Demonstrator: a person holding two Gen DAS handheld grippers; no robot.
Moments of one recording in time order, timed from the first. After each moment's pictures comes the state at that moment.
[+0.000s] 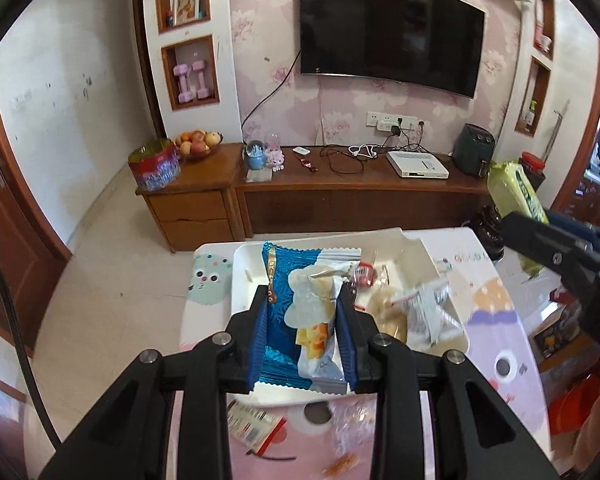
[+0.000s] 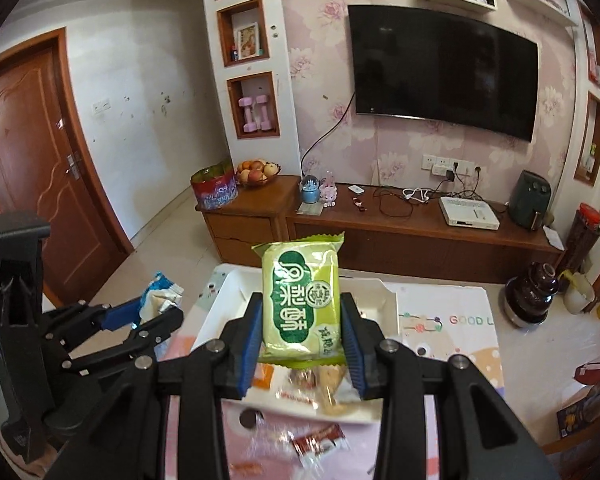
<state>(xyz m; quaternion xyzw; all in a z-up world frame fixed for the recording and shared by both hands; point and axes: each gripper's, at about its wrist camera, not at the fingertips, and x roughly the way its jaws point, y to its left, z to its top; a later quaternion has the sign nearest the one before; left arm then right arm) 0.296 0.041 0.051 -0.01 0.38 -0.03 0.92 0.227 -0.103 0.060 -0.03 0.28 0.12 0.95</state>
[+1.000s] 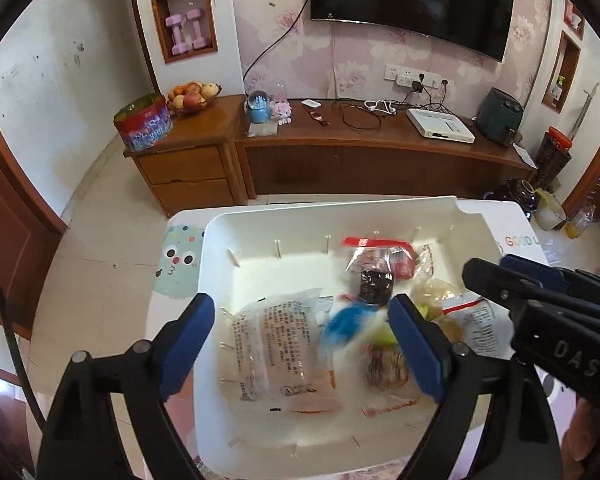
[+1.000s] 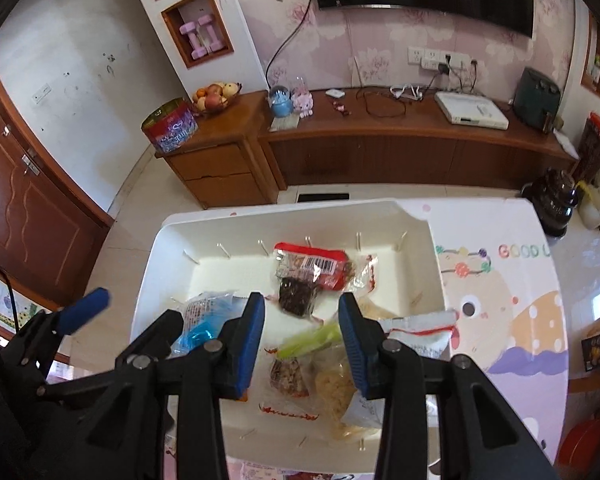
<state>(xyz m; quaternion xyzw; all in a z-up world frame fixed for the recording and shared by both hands) 0.405 0.031 -0.063 0.00 0.45 -0.01 0.89 0.371 -0.110 -0.061 0.03 0.44 0.08 0.89</state>
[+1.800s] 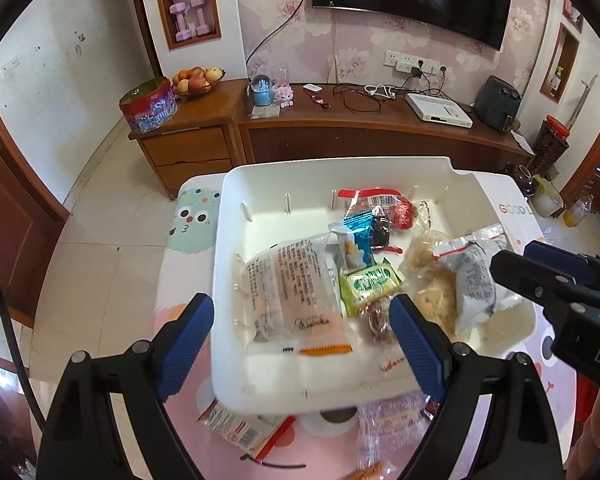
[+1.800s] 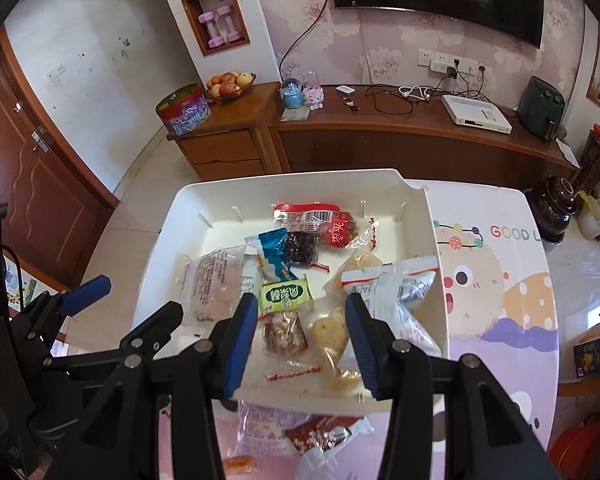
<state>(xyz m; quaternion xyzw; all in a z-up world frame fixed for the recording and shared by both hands) 0.350 0.043 -0.059 0.00 0.47 -0.01 0.88 0.311 -0.101 -0.053 0.00 0.44 0.09 0.90</state>
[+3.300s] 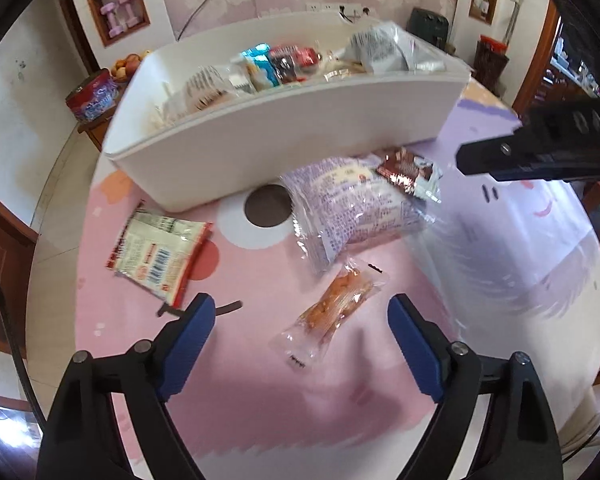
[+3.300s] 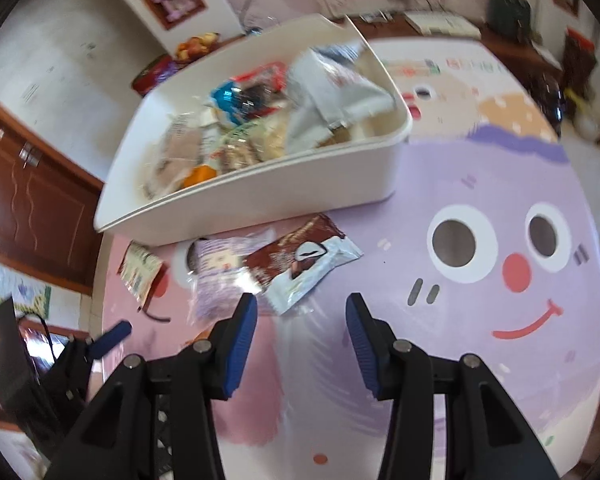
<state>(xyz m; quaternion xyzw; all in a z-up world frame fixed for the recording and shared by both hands) 0.198 0.000 -0.182 0.07 0.50 -0.11 0.86 0.212 -0.165 -0.168 0.10 0.52 0.07 0.85</state>
